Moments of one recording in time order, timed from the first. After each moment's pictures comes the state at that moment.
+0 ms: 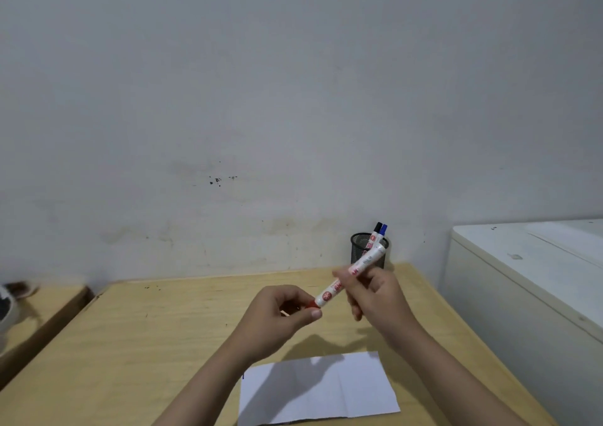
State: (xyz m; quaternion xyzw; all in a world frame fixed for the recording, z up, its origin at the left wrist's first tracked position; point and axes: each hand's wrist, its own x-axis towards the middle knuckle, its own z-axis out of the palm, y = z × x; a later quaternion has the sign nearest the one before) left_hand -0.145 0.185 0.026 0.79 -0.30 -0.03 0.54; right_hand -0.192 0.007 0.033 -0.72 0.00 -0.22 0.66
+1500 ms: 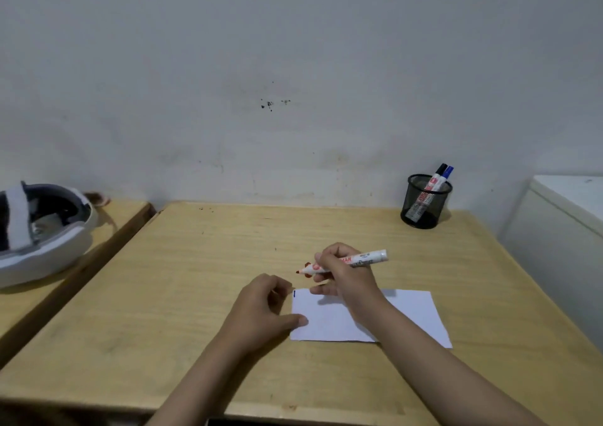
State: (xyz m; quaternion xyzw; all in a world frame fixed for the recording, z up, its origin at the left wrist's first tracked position) left_hand -0.165 0.278 -0.066 0.90 -0.12 0.00 0.42; right_hand -0.167 0.109 -0.030 -0.64 0.08 -0.01 0.76
